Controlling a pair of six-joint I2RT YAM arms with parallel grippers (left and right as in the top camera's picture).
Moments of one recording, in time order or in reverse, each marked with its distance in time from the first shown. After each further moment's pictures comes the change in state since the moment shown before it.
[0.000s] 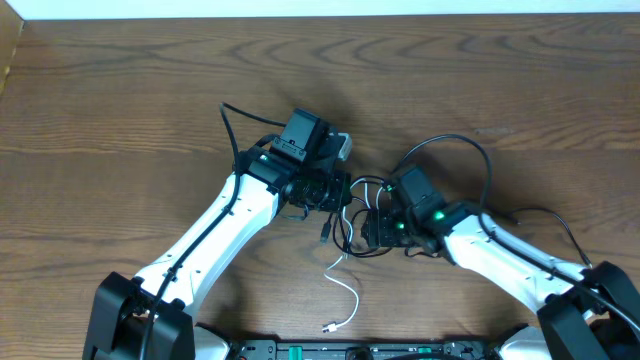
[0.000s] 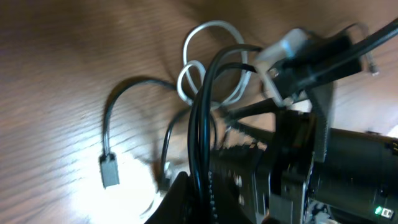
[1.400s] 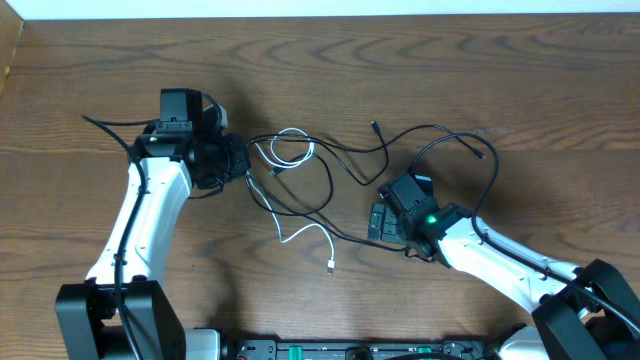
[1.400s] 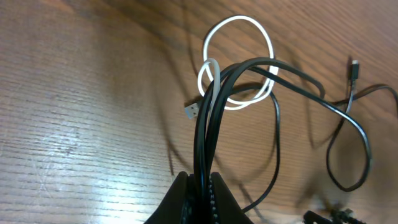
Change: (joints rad) left arm 0.531 0.000 -0.016 -0.014 -0.120 -0.026; right arm 0.036 0.011 0.001 -0.044 0.288 0.183
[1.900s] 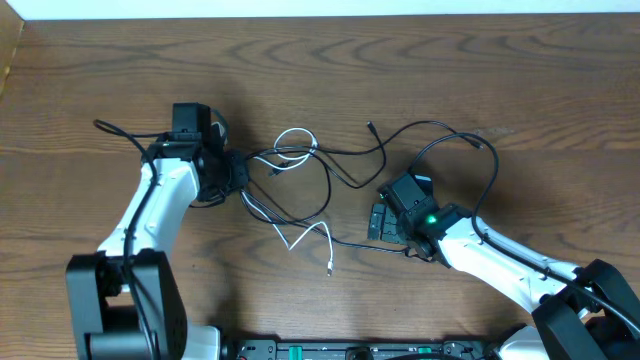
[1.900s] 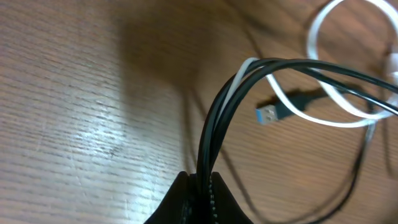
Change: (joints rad) left arm 0.000 0.090 -0.082 0.064 -0.137 0.000; right arm 0.000 0.000 0.000 0.000 0.000 0.000
